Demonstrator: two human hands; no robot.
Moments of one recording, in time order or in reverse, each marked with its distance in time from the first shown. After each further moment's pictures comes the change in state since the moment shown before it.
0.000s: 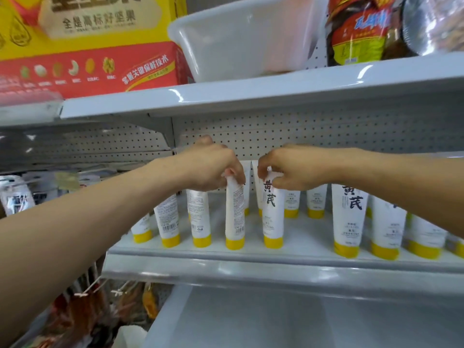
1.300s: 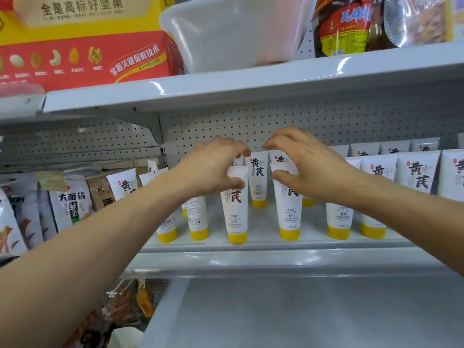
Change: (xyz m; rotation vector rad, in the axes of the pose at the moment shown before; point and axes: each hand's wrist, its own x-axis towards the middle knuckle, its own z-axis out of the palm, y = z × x) left_hand -0.009 0.020 0.018 -0.264 0.183 -0.128; right_hand -0.044 -0.015 0.029 0.083 0.446 0.155
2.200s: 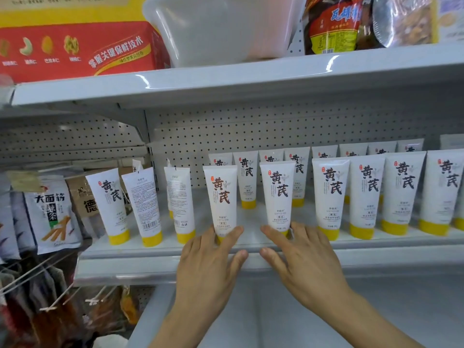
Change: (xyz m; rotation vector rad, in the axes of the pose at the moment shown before) left_hand -0.097 0.046 0.145 -0.114 0.230 -0.271; right_hand -0.105 -0.026 0.110 -0.156 0.036 0.325
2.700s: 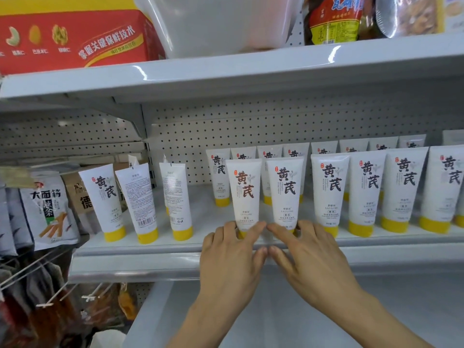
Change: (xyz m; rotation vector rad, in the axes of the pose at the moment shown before) left_hand 0.013 0.037 0.015 0.012 0.067 0.046; right_hand -0.003 0.009 -0.008 0.047 -0.055 0.020
